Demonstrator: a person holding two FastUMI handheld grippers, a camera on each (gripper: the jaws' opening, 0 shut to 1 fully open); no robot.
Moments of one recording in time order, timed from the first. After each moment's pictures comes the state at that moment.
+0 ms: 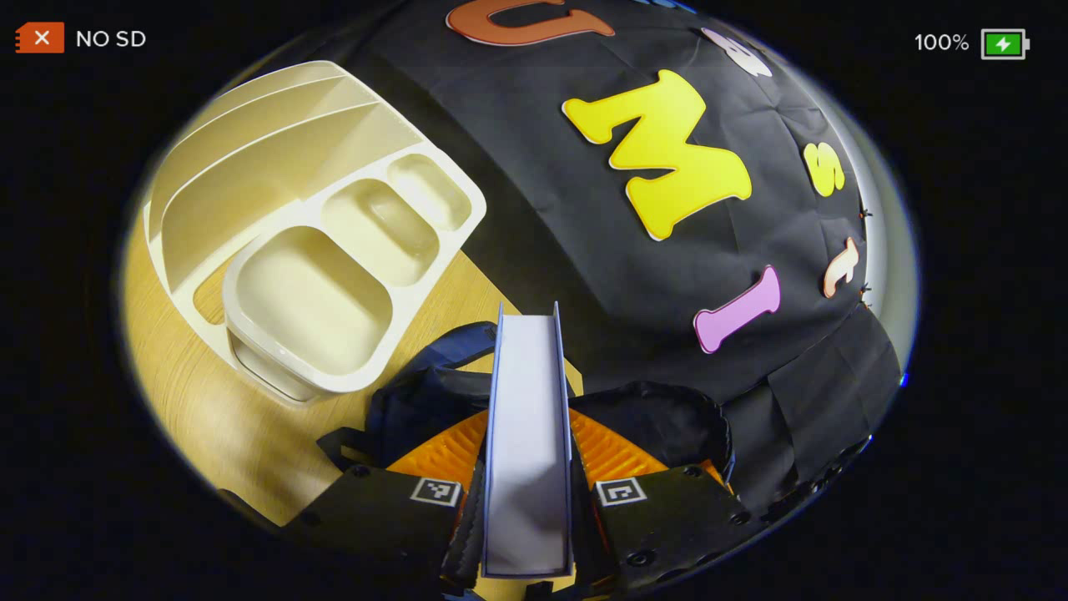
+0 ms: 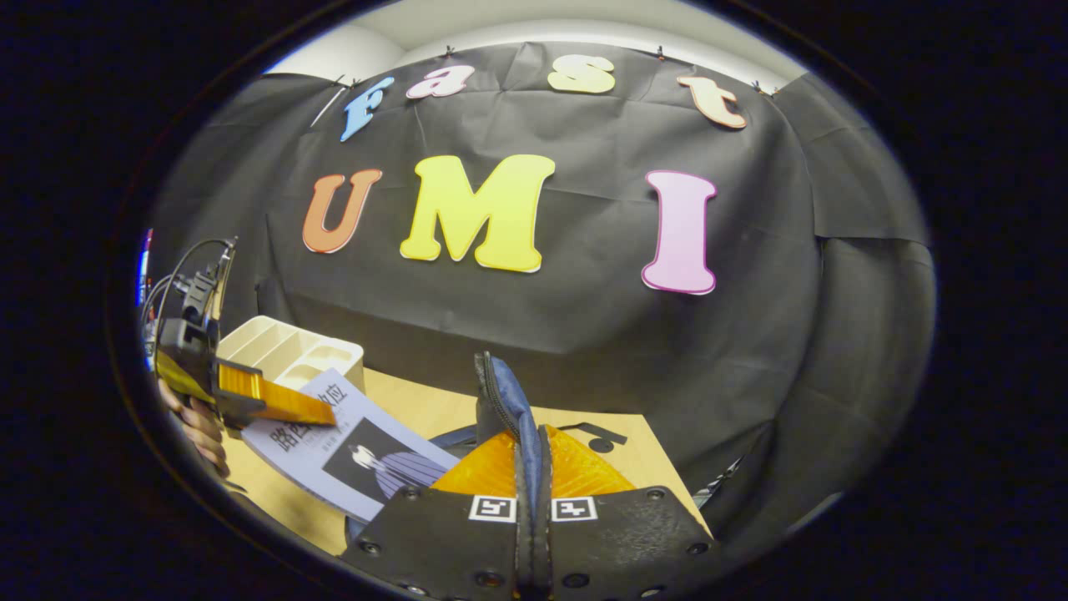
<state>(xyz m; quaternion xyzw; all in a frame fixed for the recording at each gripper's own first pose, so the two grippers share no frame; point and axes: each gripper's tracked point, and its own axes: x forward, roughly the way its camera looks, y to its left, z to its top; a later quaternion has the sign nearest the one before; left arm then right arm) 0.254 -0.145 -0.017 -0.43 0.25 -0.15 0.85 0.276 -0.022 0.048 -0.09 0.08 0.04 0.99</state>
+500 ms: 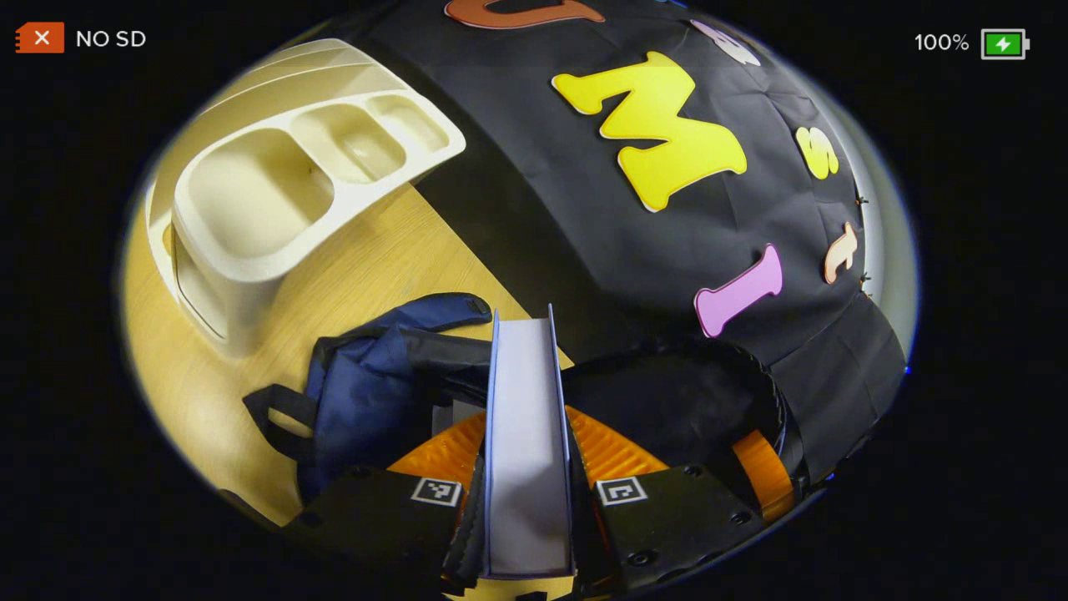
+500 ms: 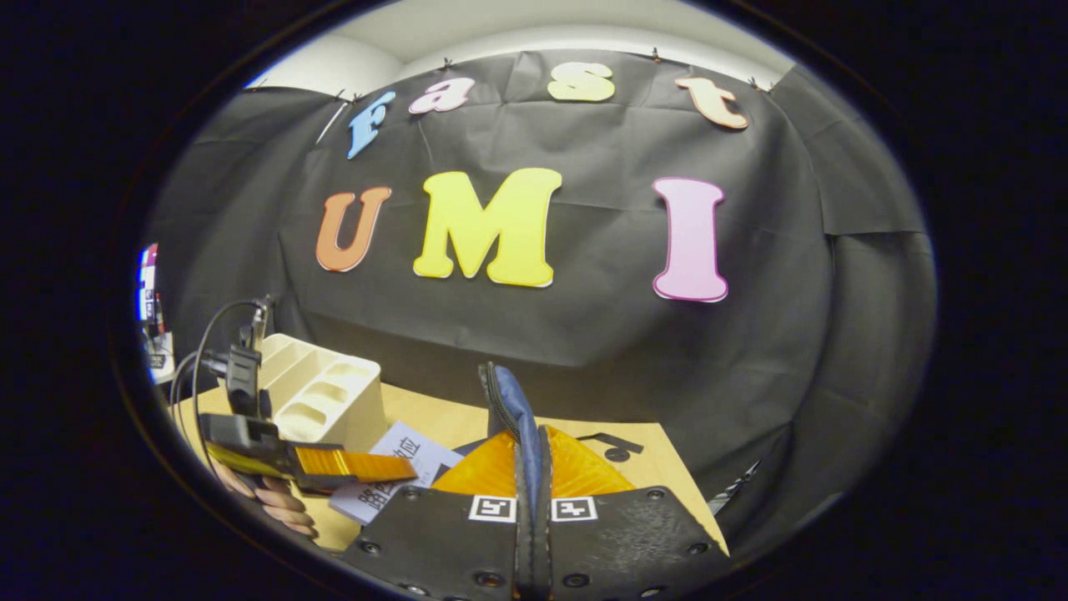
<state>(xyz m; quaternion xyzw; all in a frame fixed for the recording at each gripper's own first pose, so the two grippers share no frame) 0.266 -0.210 -0.038 -0.46 0.23 -0.15 0.85 0.273 -0.018 0.064 -0.07 0.07 0.07 0.99</state>
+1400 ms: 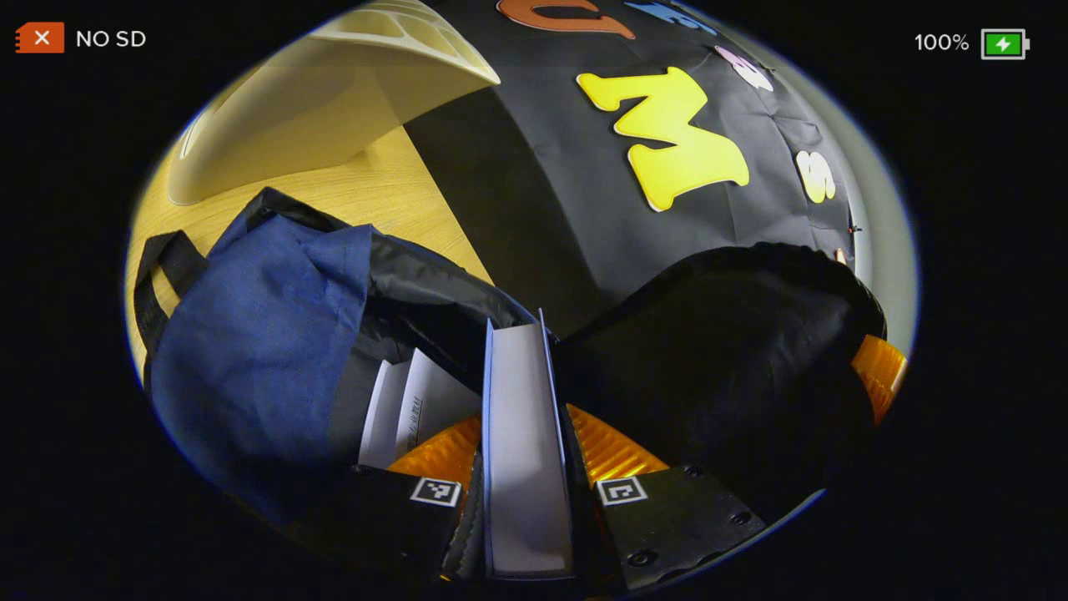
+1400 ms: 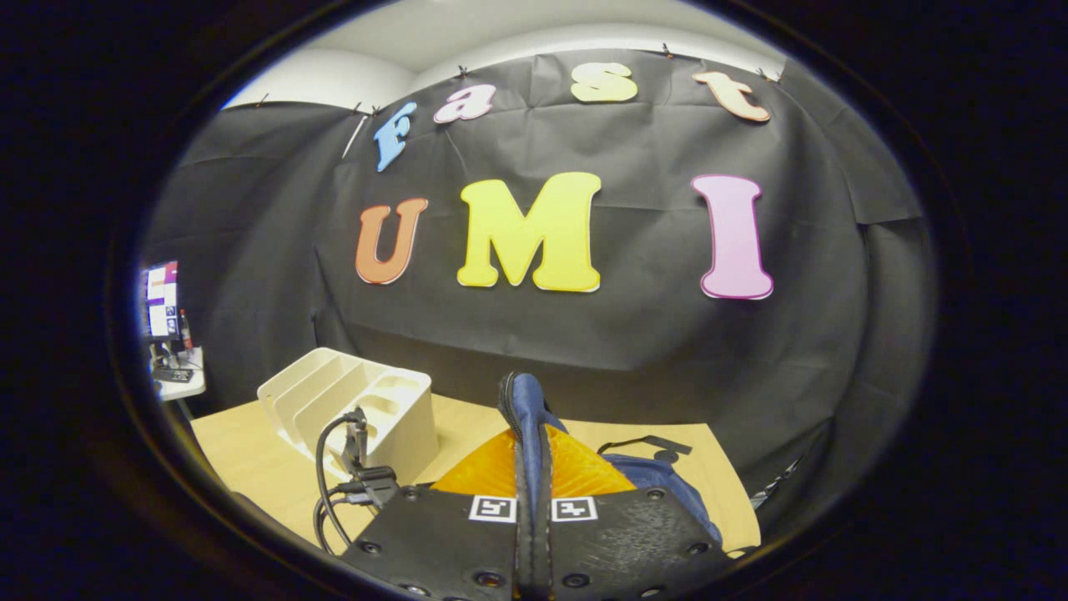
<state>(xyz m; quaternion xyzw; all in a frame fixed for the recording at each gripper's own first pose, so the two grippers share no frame) 0.291 -0.282 -0.082 -0.53 0.16 -0.15 0.82 0.265 0.029 0.056 -0.05 0.07 0.14 0.99</state>
